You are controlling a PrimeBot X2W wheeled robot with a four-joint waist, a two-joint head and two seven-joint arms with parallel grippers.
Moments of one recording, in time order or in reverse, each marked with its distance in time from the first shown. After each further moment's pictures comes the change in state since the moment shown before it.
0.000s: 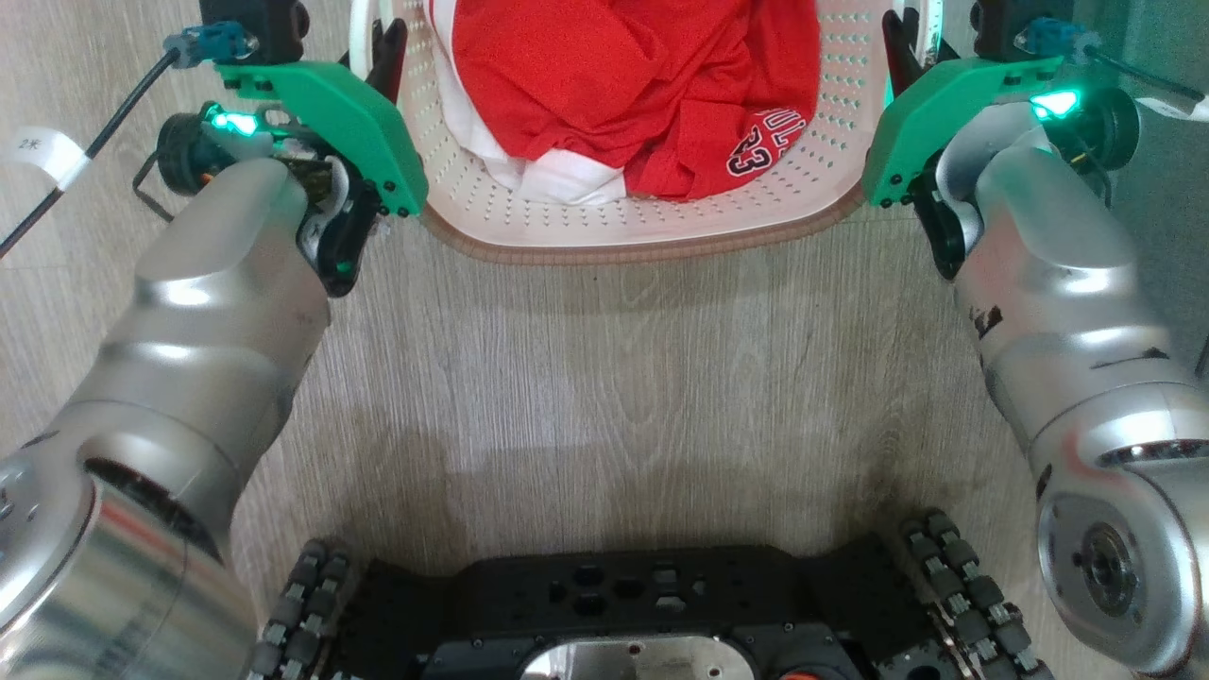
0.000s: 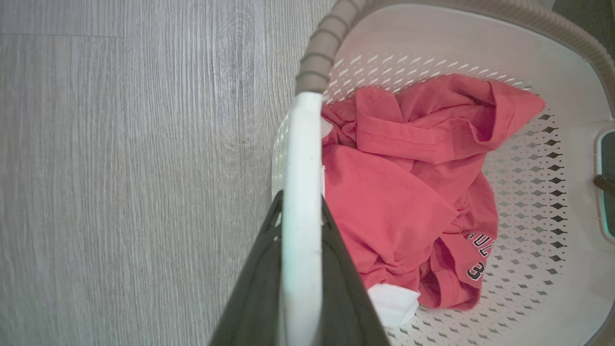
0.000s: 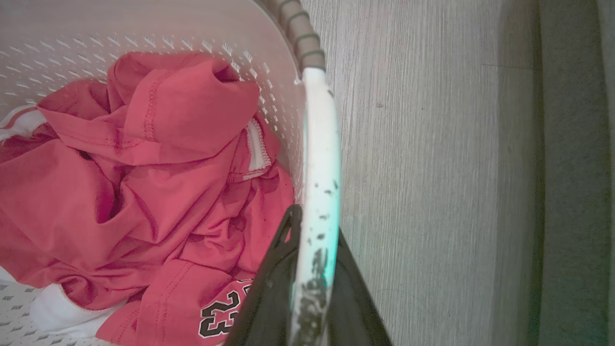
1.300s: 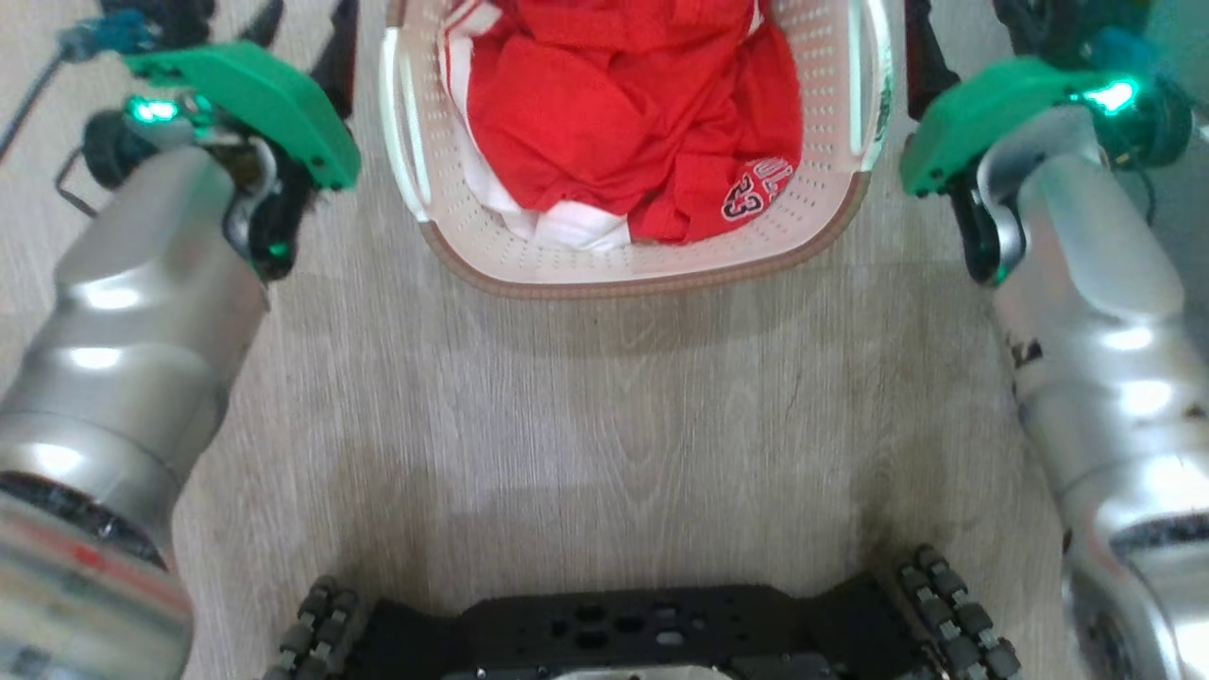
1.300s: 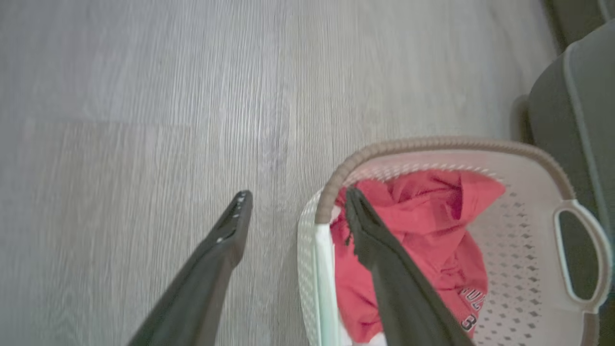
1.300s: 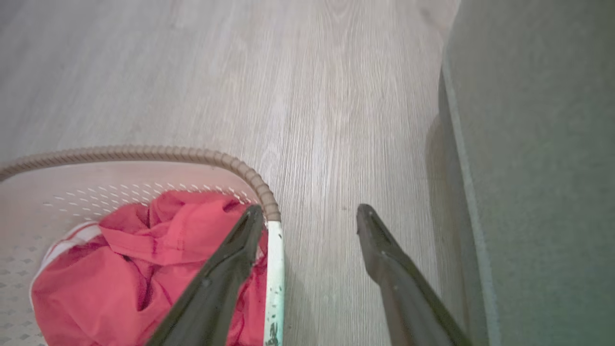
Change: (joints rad) left arm 0.021 0.083 0.092 -0.074 0.003 0.009 -0.002; right arm 0.140 -0.065 0.189 -0.321 0.234 -0.021 0.009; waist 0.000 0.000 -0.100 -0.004
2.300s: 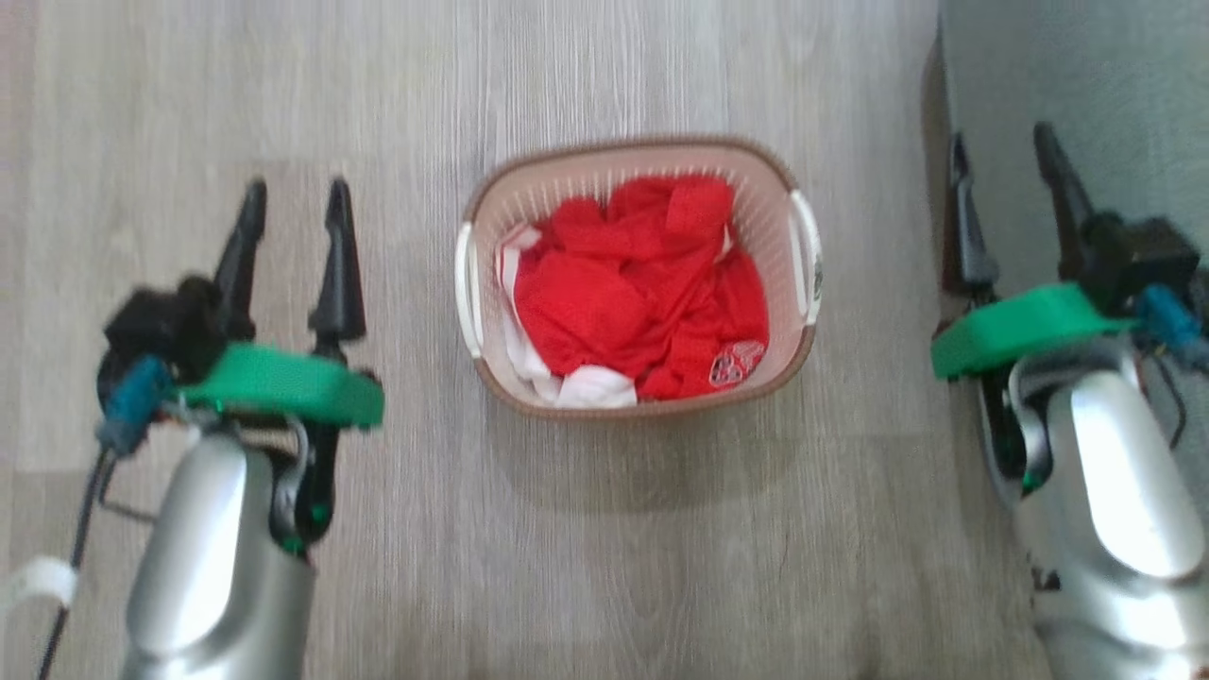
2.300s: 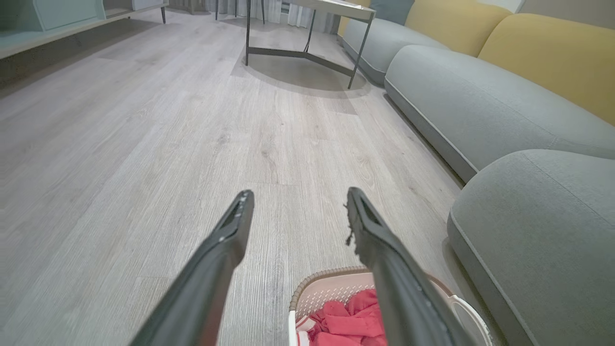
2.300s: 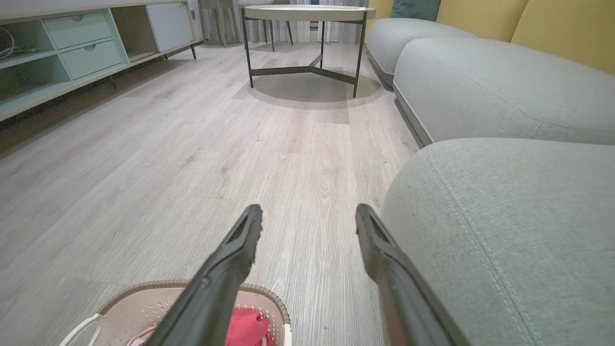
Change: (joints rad) left arm 0.778 -0.117 0.841 -0.877 0.846 0.037 -0.004; right arm 0.551 0.002 -0.108 -0.679 -0.087 0.000 0.000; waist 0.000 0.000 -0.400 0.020
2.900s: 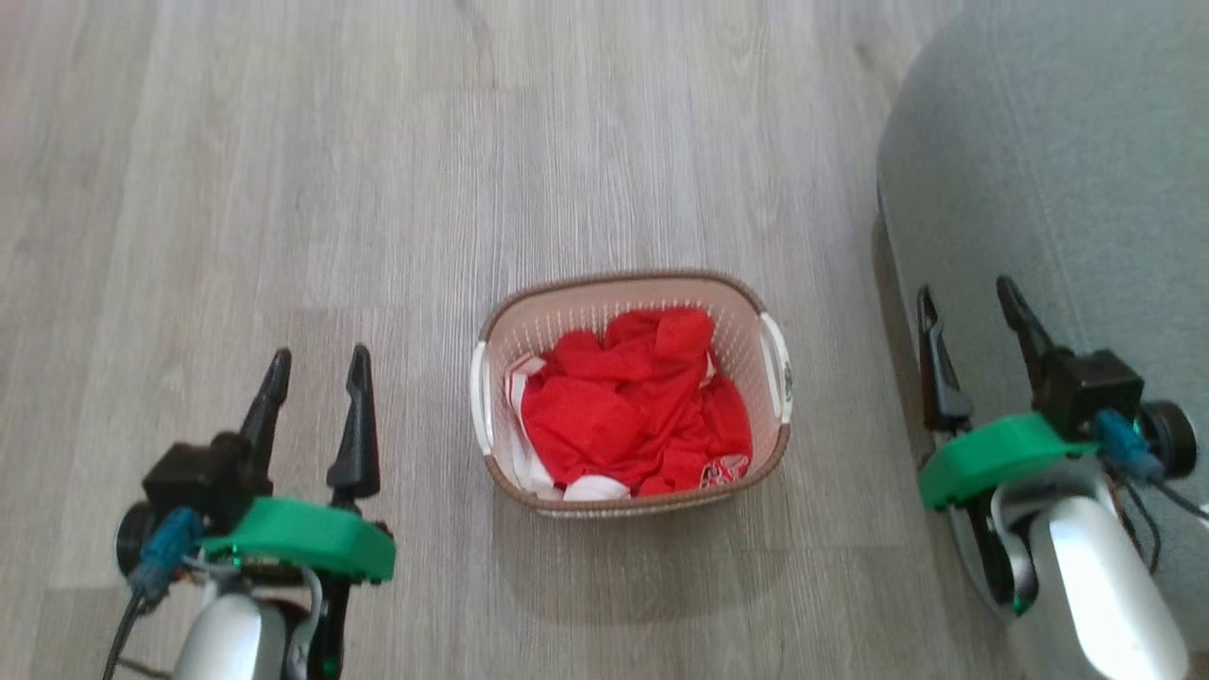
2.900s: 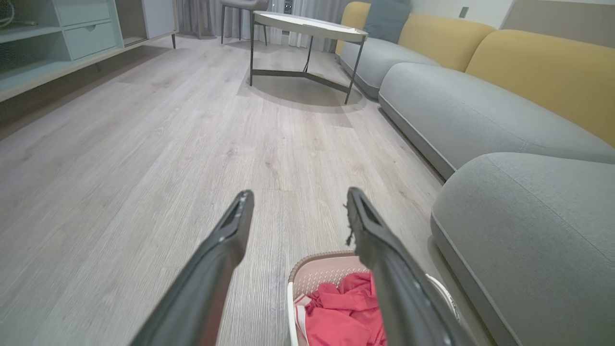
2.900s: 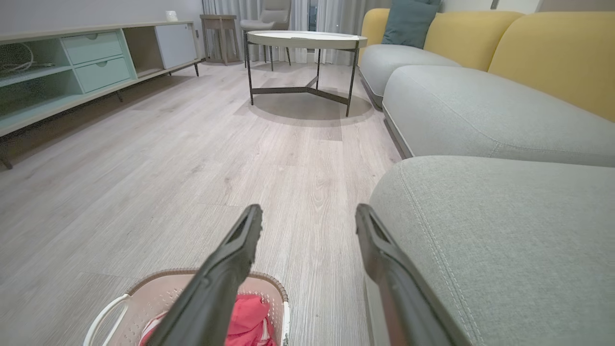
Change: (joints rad) left arm 0.317 0.001 -0.003 -0.183 0.033 0.047 0.070; right arm 0.221 0.006 0.012 -0.035 -0.017 0.000 0.017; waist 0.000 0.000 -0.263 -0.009
